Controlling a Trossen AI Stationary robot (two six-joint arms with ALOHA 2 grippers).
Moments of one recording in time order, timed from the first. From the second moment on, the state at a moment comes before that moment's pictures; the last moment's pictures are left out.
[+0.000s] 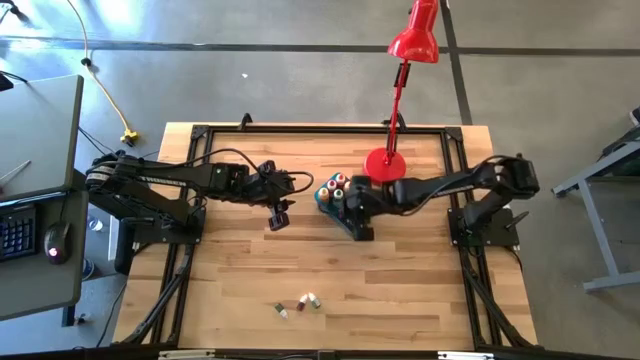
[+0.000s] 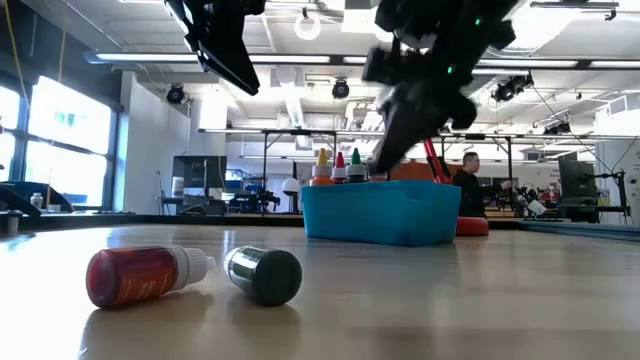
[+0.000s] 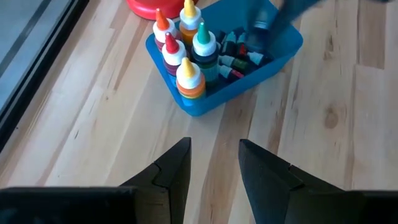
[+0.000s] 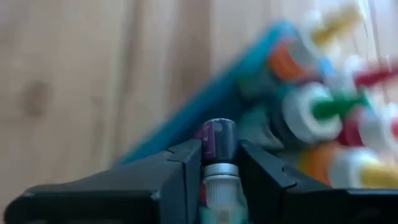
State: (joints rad) left arm -0.03 1.30 1.11 -0.65 -0.27 -0.19; right arm 0.02 1.60 1.00 -0.34 0.14 -0.13
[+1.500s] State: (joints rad) left arm -0.65 1.70 0.92 -0.15 -0.01 -0.12; right arm 0.03 1.61 1.00 -0.31 0.15 -0.02
